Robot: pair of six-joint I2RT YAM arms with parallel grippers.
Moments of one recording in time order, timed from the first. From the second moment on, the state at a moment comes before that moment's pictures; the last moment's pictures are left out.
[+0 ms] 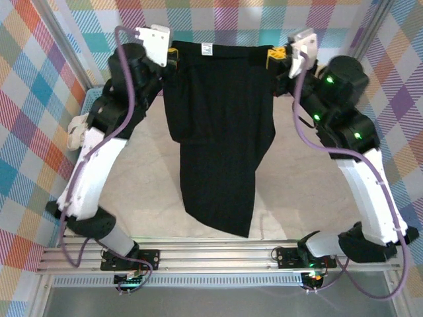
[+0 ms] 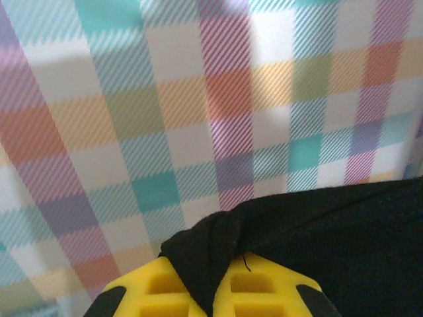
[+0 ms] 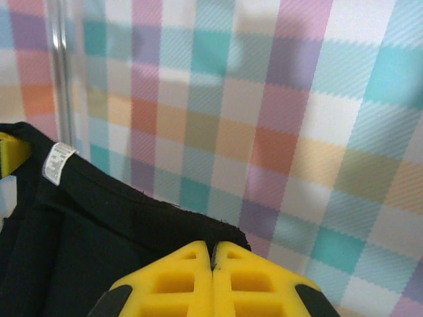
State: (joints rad) left arm -0.54 1.62 2.25 -0.70 -0.30 0.07; right arm 0.52 1.37 2.00 -0.56 0.04 -0.15
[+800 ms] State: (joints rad) left arm -0.55 1.23 2.15 -0.73 0.14 -0.13; right arm 0.52 1.10 2.00 -0.64 -0.22 -0.03
